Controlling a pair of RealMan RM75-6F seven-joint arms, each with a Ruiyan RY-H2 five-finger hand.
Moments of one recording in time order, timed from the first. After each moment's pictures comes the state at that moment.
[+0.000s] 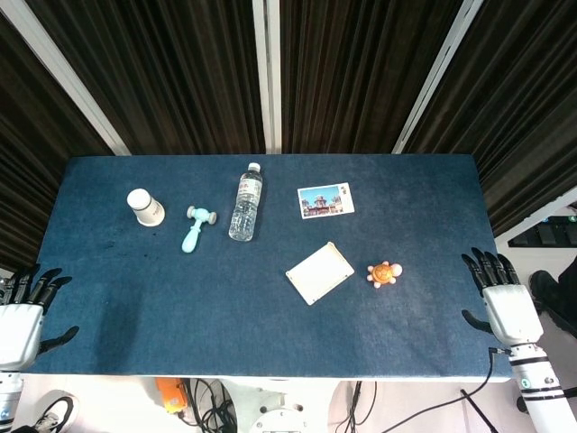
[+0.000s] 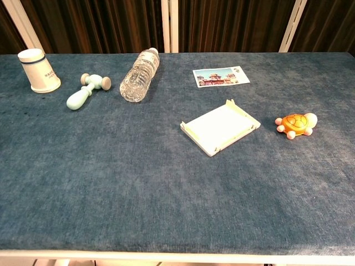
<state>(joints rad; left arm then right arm) -0.04 -1.12 -0.02 -1.61 1.57 1.56 0.07 0.17 -1.17 0.06 -1.57 -1.51 1.34 -0.15</state>
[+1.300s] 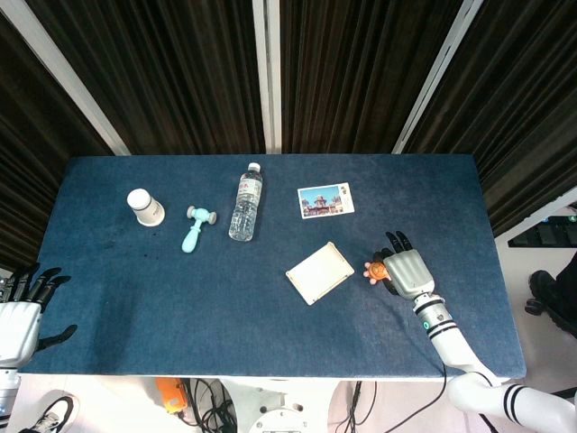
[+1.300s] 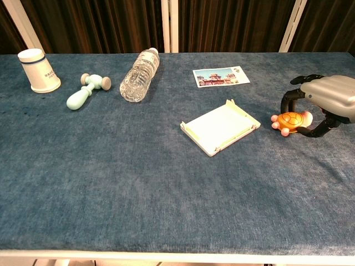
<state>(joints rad) -0.06 -1.13 -0.02 -1.55 1.57 1.54 -0.01 0.51 -1.53 0.12 -1.35 -1.29 1.00 -0.39</state>
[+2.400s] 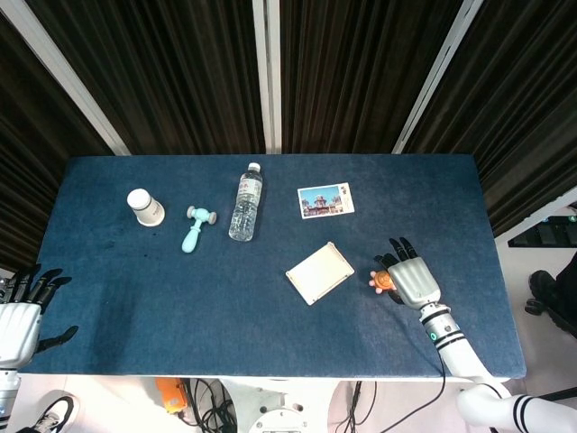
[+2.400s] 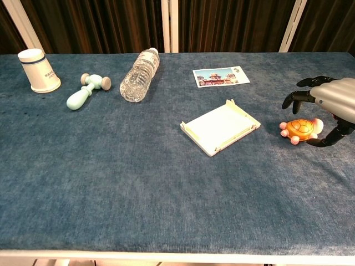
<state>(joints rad) -0.06 -1.13 -0.01 -1.54 1.57 1.55 -0.04 0.48 -1.49 0.06 -1.37 -1.37 1.09 -0.36</state>
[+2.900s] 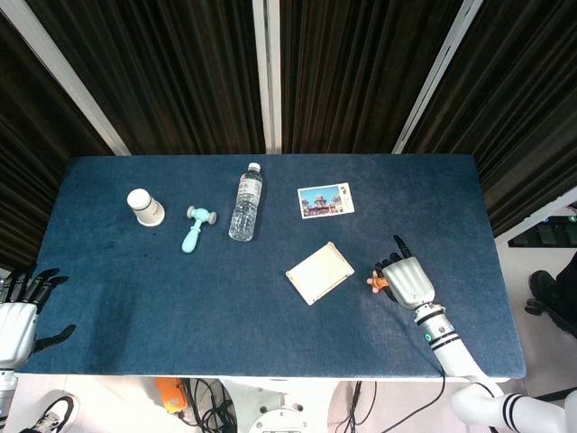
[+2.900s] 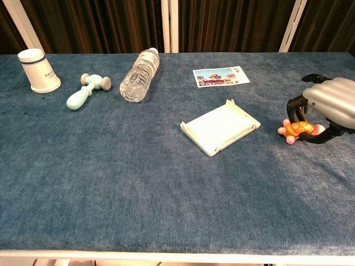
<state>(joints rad) -0.05 -1.13 -0.02 -1.53 1.57 1.56 -0.06 0.48 -1.57 0.04 -1.26 -1.44 1.13 -0.34</state>
